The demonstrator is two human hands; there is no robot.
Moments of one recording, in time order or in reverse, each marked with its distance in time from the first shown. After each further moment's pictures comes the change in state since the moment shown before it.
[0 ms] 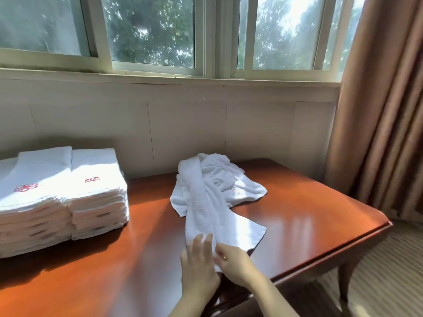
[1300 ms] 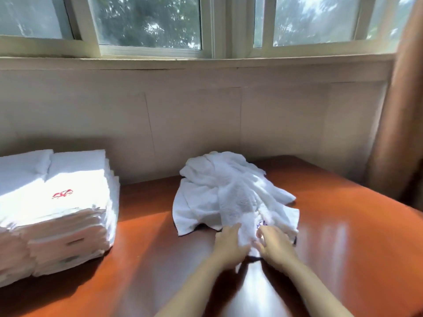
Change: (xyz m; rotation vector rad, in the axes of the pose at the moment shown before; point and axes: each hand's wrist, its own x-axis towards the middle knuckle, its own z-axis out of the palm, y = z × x) left_hand 0.174 -0.003 0.063 -0.254 -0.454 -0.111; right_hand 0.156 0.116 -0.037 -0.272 0.240 0.034
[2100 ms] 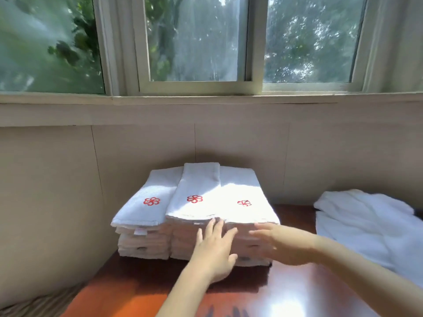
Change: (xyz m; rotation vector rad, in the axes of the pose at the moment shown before) left_hand -0.240 -0.226 -0.249 0.427 0.282 -0.299; right_hand -0.007 -0.396 -0.054 -0.247 -0.414 -0.860
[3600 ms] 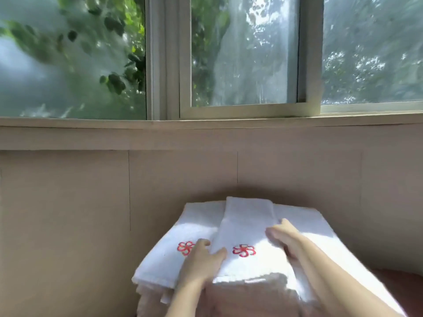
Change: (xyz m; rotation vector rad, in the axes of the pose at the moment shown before) left_hand 0.082 -0.155 -0.026 -0.704 0.284 -0.568; right_hand 0.272 0.014 -0.007 1.311 0.326 0.460
